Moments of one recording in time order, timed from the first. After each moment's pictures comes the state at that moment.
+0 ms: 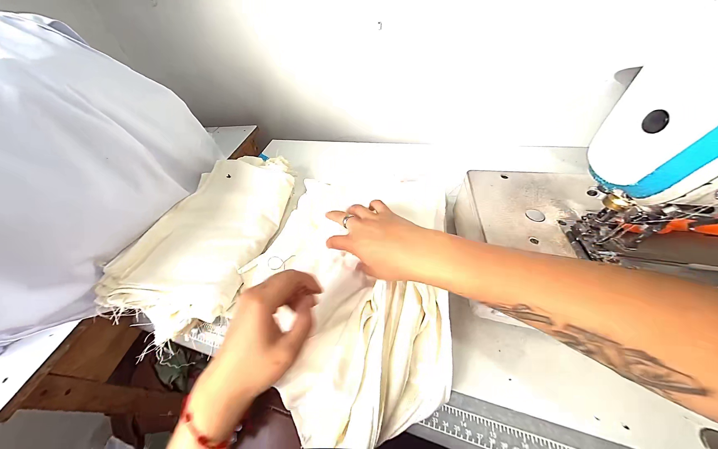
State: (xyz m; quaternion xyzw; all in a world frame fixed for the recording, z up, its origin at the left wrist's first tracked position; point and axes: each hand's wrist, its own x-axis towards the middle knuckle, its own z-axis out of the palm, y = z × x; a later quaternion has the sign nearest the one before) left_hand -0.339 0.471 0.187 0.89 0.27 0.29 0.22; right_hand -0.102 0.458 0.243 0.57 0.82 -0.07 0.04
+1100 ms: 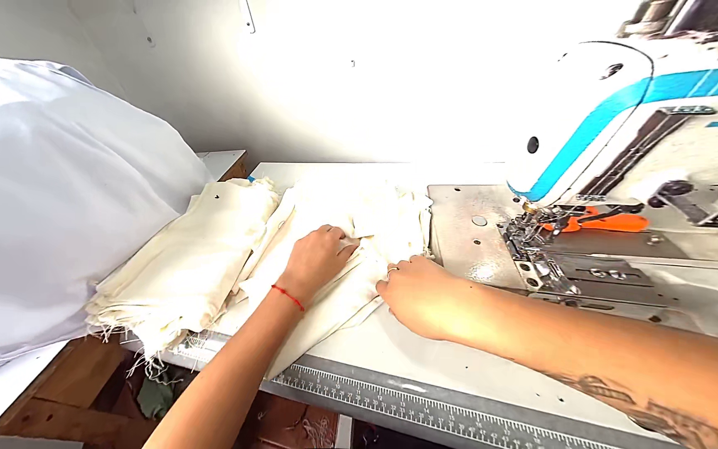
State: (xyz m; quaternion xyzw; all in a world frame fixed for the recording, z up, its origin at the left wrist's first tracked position) left_hand -0.209 0.519 0.194 0.94 0.33 0.10 0.09; right_hand -0.096 0.373 0.253 0.66 0.70 -0.17 0.23
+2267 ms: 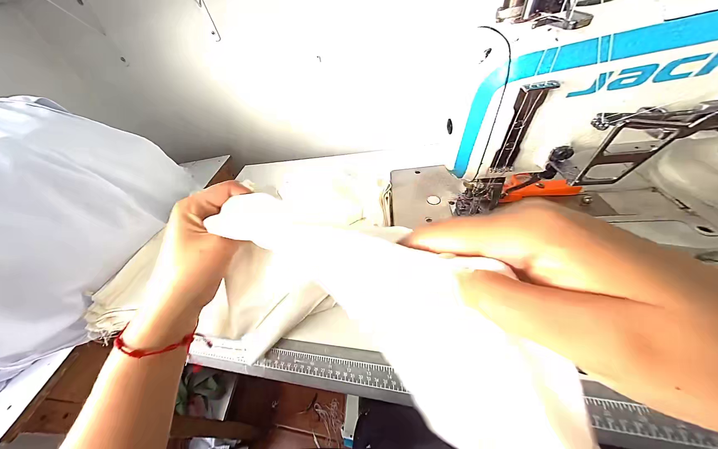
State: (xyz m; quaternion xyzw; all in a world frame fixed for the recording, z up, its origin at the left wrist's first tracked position) left_hand -0.272 0.443 0.313 0.81 0.21 0.45 0.32; right_hand -0.060 0.236 0.331 0.53 0.72 -0.13 -0.44
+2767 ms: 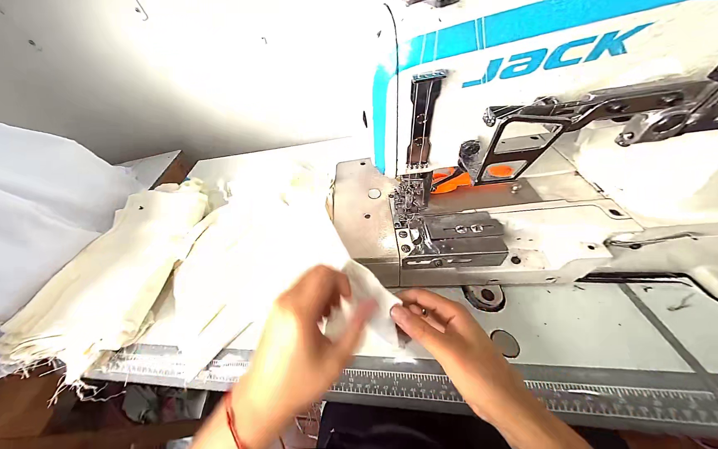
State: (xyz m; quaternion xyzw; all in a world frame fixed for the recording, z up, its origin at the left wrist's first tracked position) left_hand -0.189 0.365 0.206 0.92 0.12 0.34 0.16; right_hand -0.047 0.219 0.154 0.52 0.38 -0.34 -0.69
